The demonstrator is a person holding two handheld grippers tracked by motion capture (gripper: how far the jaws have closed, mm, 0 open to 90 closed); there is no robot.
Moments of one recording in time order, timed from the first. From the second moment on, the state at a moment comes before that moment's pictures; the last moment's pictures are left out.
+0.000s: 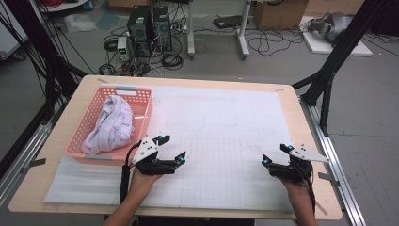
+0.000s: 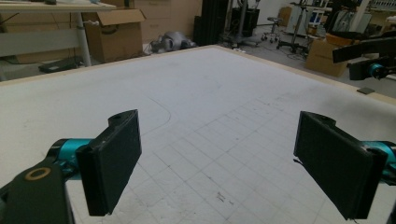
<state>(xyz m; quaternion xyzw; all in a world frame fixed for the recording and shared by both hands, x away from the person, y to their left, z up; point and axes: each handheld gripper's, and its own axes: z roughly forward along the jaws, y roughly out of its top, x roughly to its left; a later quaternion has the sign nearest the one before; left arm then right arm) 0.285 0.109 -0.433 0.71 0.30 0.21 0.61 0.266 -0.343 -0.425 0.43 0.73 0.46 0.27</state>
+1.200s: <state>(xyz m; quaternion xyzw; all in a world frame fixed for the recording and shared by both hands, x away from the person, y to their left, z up) 0.277 0.106 -0.424 0.71 0.28 0.19 0.61 0.271 -0.338 -0.429 0.43 0.73 0.46 0.26</state>
